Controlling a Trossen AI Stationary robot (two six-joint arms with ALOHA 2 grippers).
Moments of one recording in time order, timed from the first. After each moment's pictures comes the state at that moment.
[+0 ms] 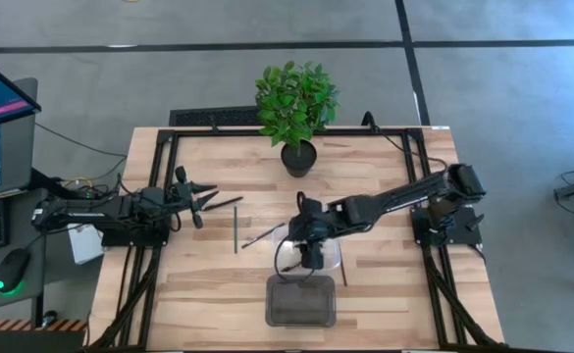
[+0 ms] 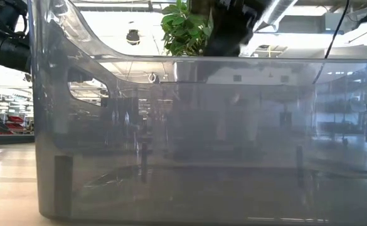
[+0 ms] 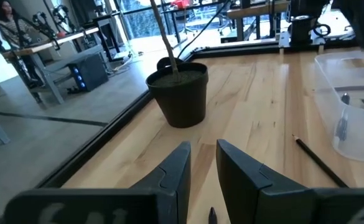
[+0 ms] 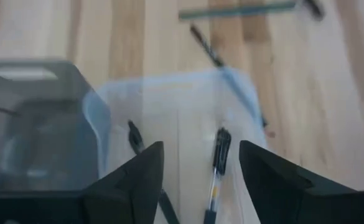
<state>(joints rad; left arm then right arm) 0.03 0.16 0.06 -0.07 -0.40 0.10 0.21 1.73 1.32 -0.54 0.08 0.15</state>
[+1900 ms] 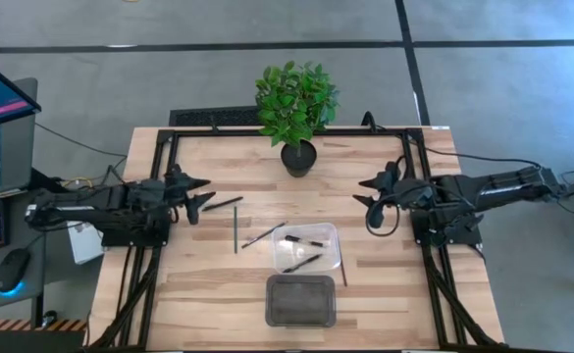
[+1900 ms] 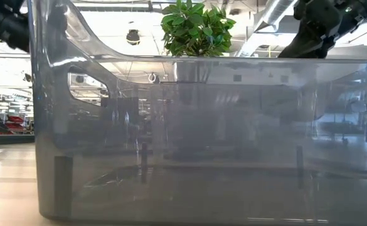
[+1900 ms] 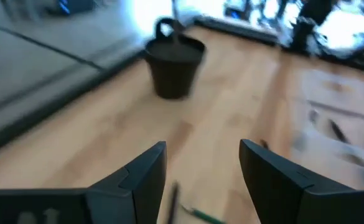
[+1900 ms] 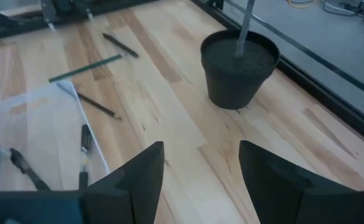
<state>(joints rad) 0.03 0.33 0.34 -0.41 -0.36 -0.27 0.11 0.75 0.58 -0.45 0.44 0.30</state>
